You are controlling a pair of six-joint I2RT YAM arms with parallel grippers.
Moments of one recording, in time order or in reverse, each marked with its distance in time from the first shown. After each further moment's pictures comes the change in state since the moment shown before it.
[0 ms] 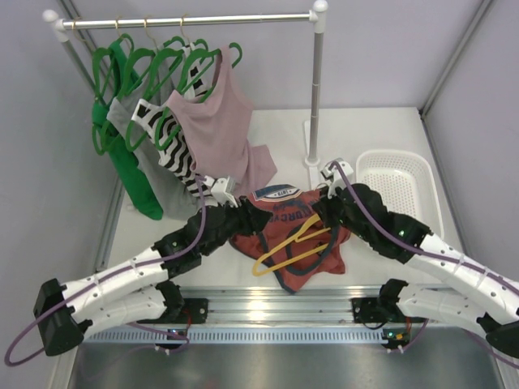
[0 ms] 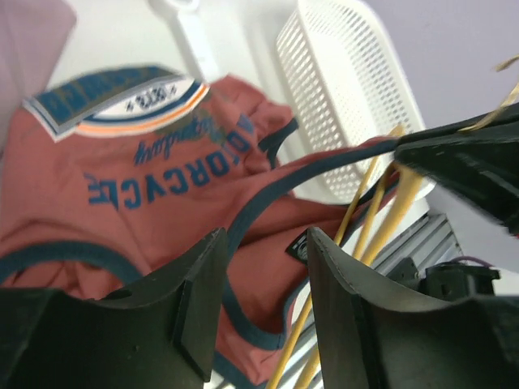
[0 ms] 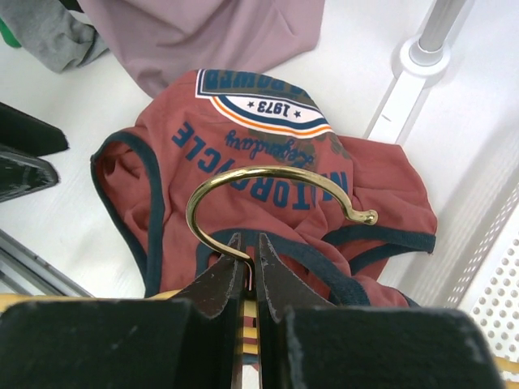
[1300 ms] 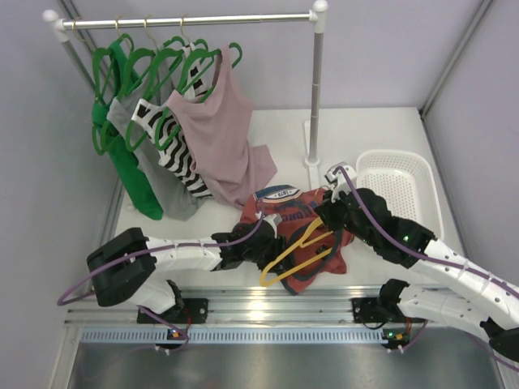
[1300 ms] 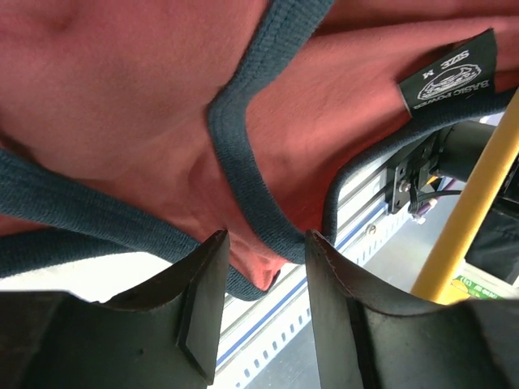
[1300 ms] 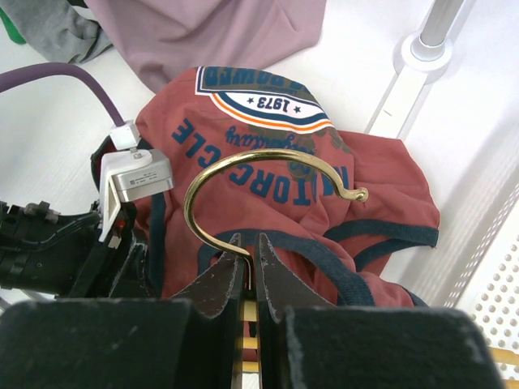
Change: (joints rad) left arm -0.105 0.561 -0.008 -0.003 0.428 -0.348; right arm 0.000 -0.058 -0.047 0.007 -0.010 -0.002
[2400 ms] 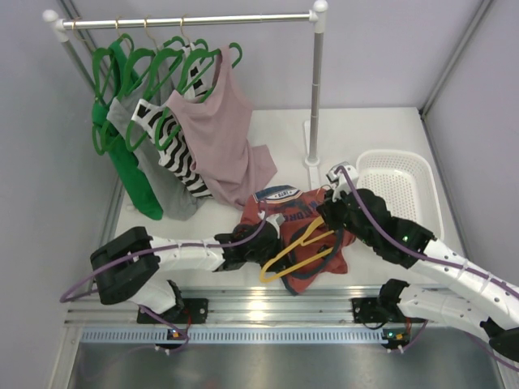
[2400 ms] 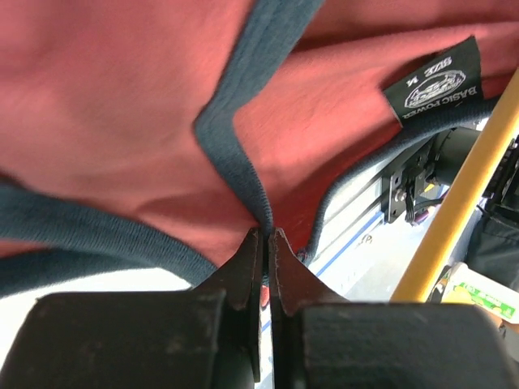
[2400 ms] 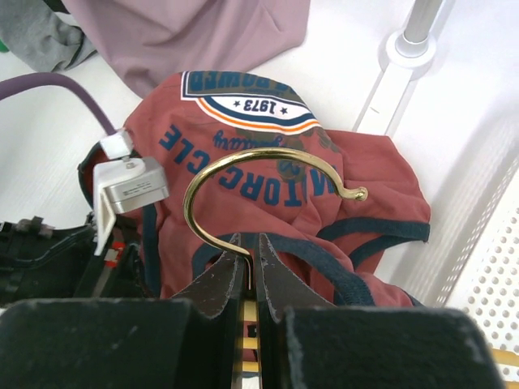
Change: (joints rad) left arm -0.022 0.043 0.026 0.037 -0.031 -0.003; right arm 0.000 0.000 -0.006 0.000 0.033 0.010
